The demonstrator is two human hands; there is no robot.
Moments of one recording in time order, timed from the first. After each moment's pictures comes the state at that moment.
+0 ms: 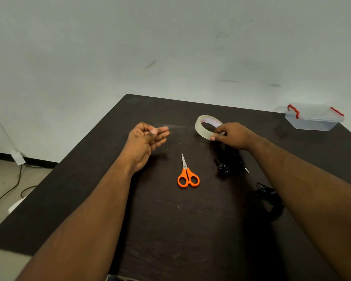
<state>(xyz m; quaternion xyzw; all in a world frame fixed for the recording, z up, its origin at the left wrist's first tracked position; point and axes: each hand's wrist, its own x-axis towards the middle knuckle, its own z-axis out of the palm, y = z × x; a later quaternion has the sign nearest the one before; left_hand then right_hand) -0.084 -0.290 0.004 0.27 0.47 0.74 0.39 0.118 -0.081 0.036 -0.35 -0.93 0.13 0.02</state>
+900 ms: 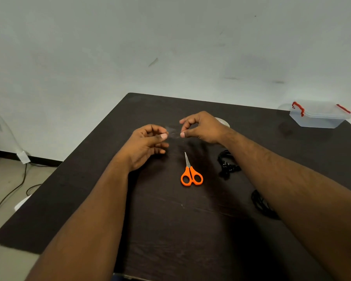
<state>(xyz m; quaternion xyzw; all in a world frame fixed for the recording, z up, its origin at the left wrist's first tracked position) -0.095 -0.301 0.006 0.32 0.53 0.66 0.43 0.051 -0.146 0.052 -0.24 -0.89 0.36 0.13</state>
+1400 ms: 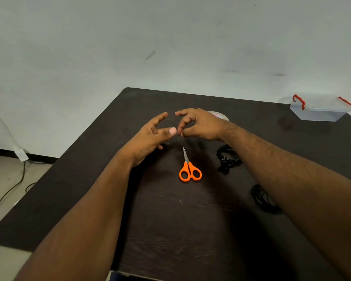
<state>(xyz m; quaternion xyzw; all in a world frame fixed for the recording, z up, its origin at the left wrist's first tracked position) -0.080 -0.297 0.015 0.43 0.62 0.53 0.39 0.056 -0.155 0.059 -0.19 -0.93 0.31 0.08</state>
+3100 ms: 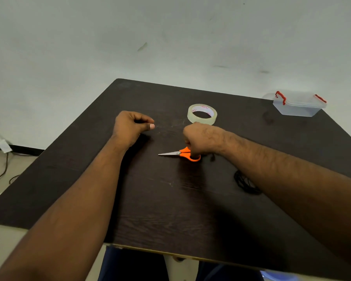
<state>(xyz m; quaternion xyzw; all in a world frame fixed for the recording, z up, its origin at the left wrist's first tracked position) -0.097 -0.297 -0.003 0.39 0.71 0.56 0.18 0.091 -0.217 0.068 -0.25 -0.95 -0.05 -0.17</state>
